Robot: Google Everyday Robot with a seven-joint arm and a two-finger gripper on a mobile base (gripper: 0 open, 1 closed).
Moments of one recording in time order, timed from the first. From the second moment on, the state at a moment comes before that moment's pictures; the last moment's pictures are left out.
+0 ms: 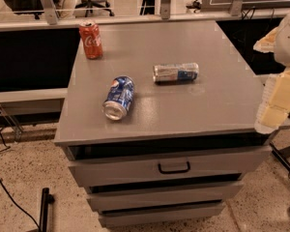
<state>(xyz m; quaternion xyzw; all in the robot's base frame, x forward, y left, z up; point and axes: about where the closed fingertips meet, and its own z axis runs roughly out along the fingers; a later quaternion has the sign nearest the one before) 0.438 -0.217 0.976 -0.60 0.78 -0.03 0.16</state>
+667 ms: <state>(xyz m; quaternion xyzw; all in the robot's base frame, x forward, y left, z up) 0.440 -0.211 0.981 -0.62 0.76 -0.05 0.17</state>
